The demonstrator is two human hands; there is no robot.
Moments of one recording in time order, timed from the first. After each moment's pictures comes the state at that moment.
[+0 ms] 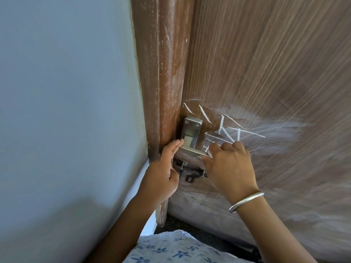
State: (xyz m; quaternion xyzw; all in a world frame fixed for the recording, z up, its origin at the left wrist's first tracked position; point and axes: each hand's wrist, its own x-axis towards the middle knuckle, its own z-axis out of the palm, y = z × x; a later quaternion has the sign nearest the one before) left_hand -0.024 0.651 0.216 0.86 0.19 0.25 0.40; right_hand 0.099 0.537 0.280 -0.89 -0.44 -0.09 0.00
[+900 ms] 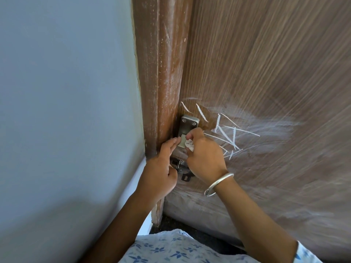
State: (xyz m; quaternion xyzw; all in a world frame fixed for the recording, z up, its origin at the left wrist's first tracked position) left_hand -0.017 0.652 0.216 0.86 0.22 0.25 0.39; right_hand 0.097 0.580 0.265 -0.85 -0.46 -0.01 0.26
